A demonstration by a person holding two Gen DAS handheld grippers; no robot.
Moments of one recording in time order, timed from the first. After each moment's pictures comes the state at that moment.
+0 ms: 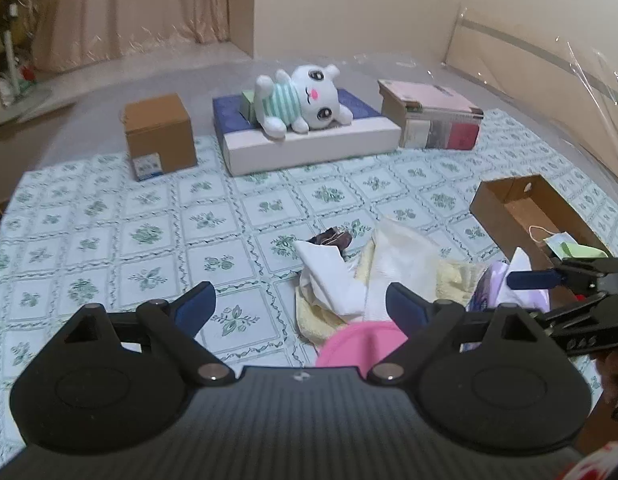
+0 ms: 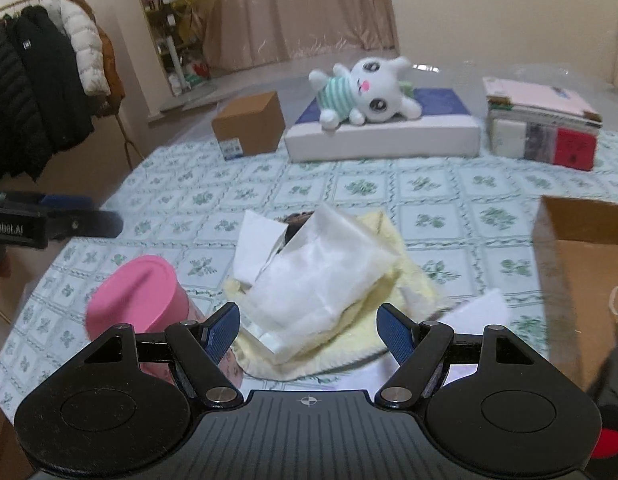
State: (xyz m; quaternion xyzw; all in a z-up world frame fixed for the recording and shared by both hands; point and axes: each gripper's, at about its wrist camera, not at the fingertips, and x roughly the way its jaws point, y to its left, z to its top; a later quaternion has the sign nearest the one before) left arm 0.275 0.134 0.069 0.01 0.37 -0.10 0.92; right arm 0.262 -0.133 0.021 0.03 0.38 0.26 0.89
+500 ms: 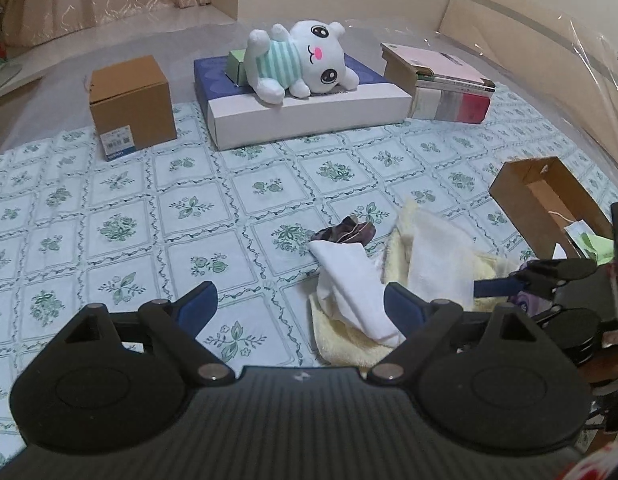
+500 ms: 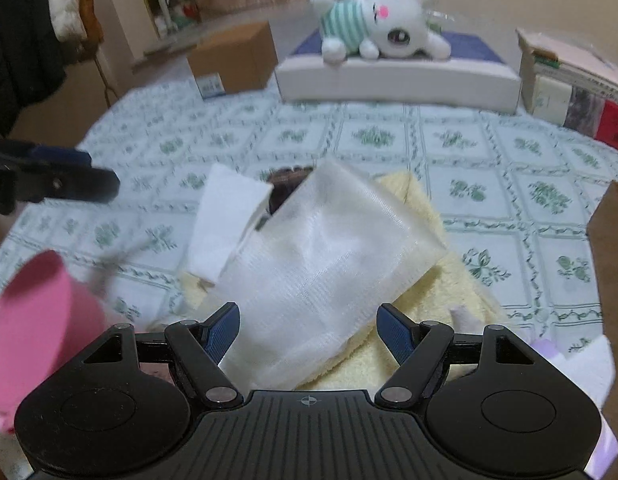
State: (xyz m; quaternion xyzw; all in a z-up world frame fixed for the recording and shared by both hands) left arm 0.350 0.147 0.027 0.00 0.42 -0.13 0.90; right arm 0.335 -0.084 -0.040 -0.01 0.45 0.24 0.86
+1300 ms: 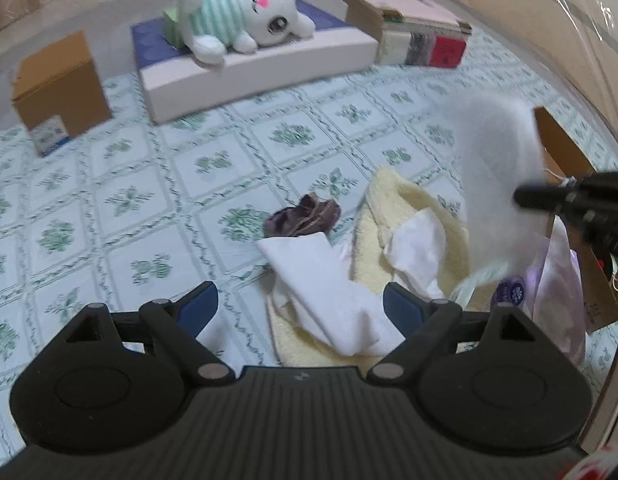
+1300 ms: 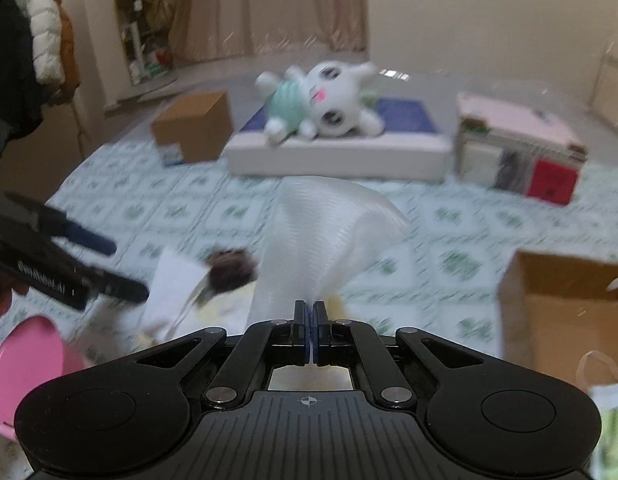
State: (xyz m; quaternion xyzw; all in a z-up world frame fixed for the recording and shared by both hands) left arm 0.402 0.106 0.003 0.04 0.49 -0.19 0.85; right arm 0.336 -0.148 0.030 -0.02 0.36 0.19 0.91
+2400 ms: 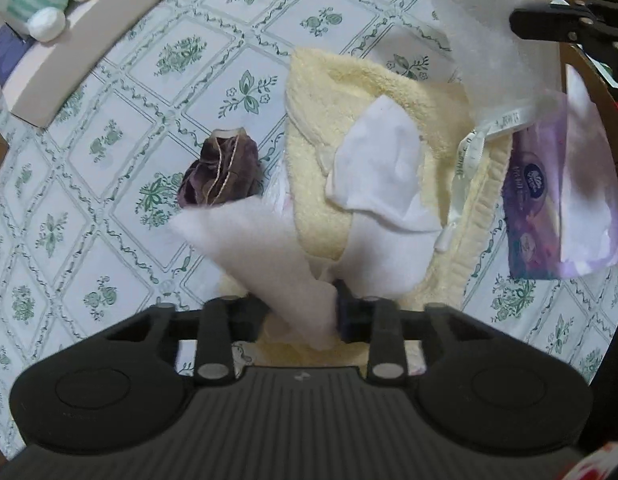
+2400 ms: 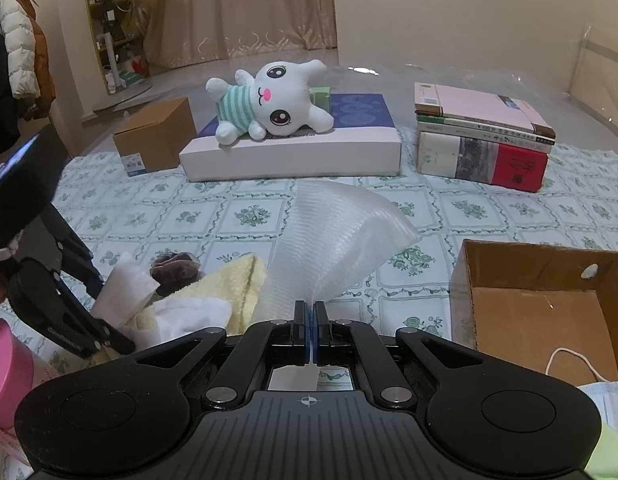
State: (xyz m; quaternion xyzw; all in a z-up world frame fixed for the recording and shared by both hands) left arm 0.431 0.025 -0.035 0.25 0.61 -0.25 0.71; right arm 0.351 -0.190 0.018 0.00 0.37 0.17 0.91
